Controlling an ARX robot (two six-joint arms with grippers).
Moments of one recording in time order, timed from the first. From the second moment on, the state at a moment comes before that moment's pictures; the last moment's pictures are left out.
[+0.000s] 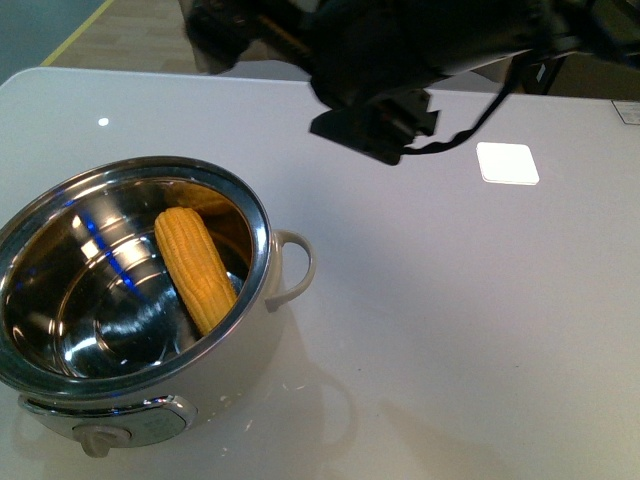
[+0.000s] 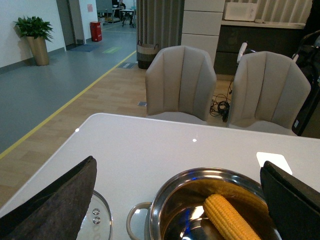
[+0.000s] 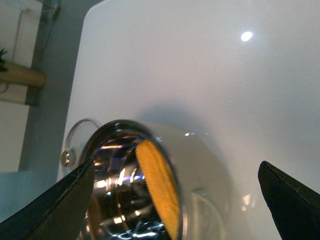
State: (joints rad) left arm 0.00 0.01 0.01 0.00 0.00 -0.01; right arm 0.41 1.78 0.97 0.24 -0.18 0.66
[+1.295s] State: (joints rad) left arm 0.00 0.01 0.01 0.00 0.00 -0.01; right arm 0.03 0.52 0.23 -0.02 -0.12 0.16
